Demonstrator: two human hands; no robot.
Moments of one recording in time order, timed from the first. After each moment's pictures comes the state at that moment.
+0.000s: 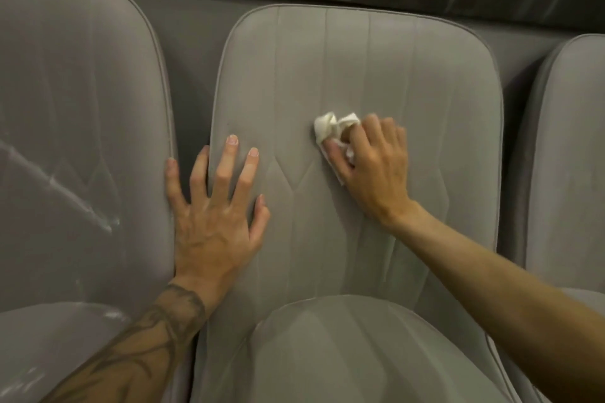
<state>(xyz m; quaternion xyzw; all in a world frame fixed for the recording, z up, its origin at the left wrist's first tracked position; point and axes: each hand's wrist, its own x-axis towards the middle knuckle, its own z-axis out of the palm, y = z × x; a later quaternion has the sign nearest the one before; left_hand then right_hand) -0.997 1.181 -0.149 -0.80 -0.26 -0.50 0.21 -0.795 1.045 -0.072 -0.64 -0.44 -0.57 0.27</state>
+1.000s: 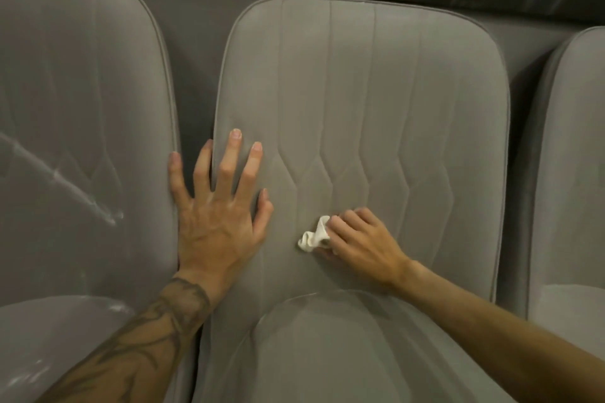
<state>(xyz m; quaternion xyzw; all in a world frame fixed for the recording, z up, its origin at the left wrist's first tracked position) -0.999 1.178 -0.149 -0.80 -0.26 -0.50 0.20 -0.801 1.015 -0.179 -0.55 -0.65 -0.52 0.09</state>
